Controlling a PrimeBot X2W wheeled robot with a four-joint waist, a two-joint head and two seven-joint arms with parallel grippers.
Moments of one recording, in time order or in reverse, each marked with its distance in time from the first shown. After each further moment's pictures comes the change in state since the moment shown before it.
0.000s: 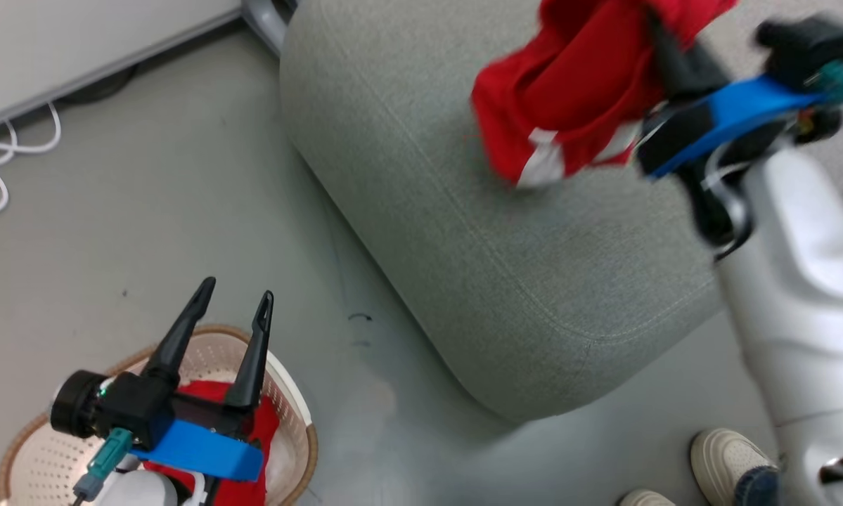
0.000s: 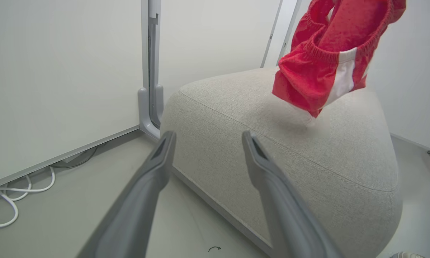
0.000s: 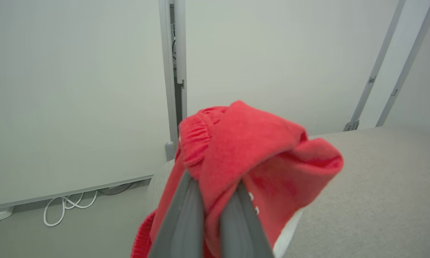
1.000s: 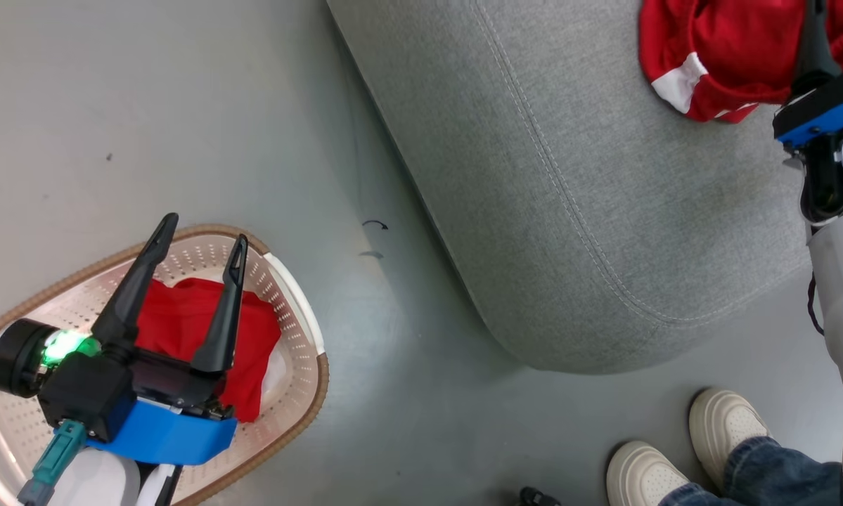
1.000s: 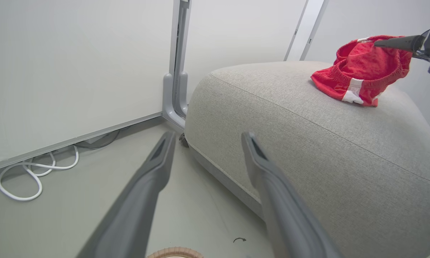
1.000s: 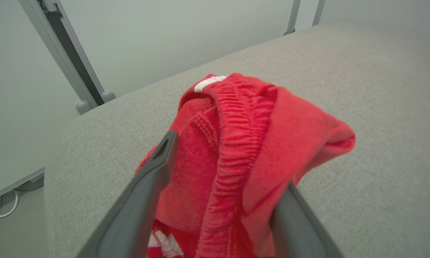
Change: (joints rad) left arm -0.029 0.103 0.016 -0.254 0.036 0.042 0.050; right arm -0.189 -0.119 -0.279 0.474 0.093 0.000 -0.101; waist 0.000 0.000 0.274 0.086
